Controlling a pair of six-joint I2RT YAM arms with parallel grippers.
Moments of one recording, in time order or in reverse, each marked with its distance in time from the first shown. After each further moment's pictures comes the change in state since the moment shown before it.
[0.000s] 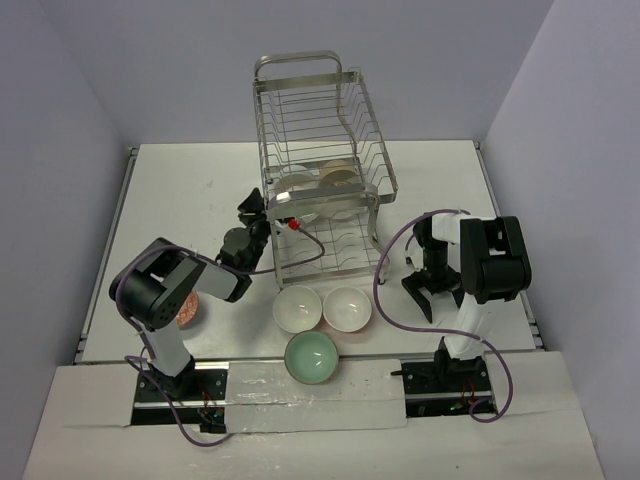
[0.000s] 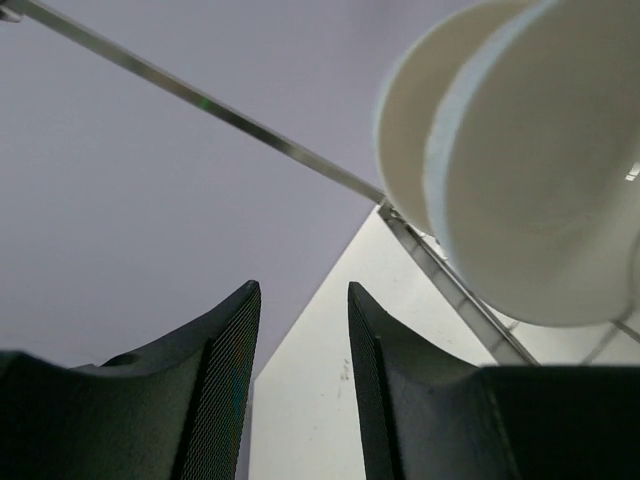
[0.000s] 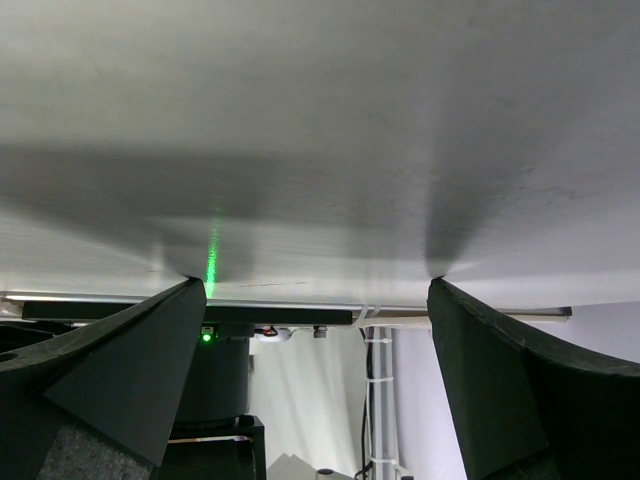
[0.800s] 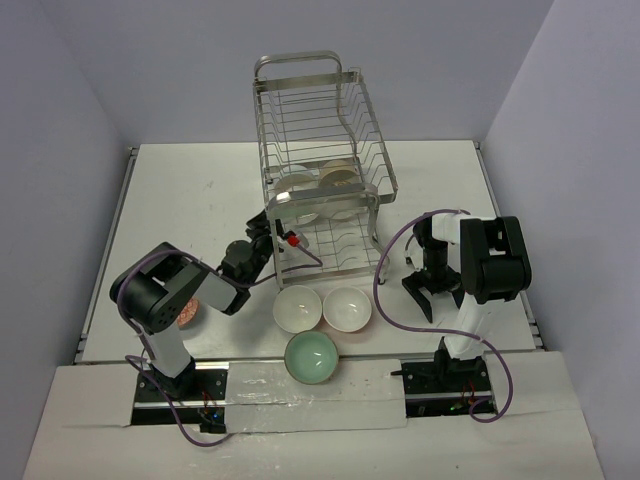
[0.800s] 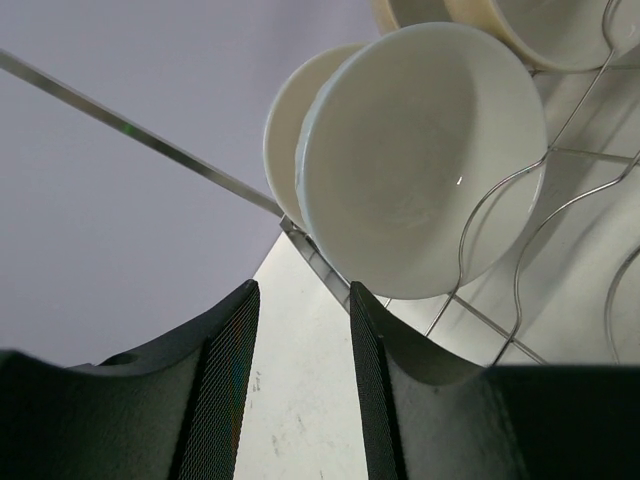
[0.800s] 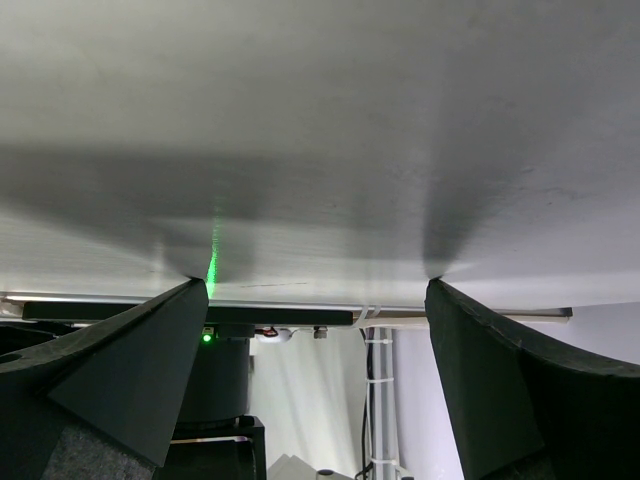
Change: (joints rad) left arm -0.048 -0.010 -0.084 0.008 0.094 -0.144; right arm -0.005 -0.001 0.000 0.000 0.000 0.000
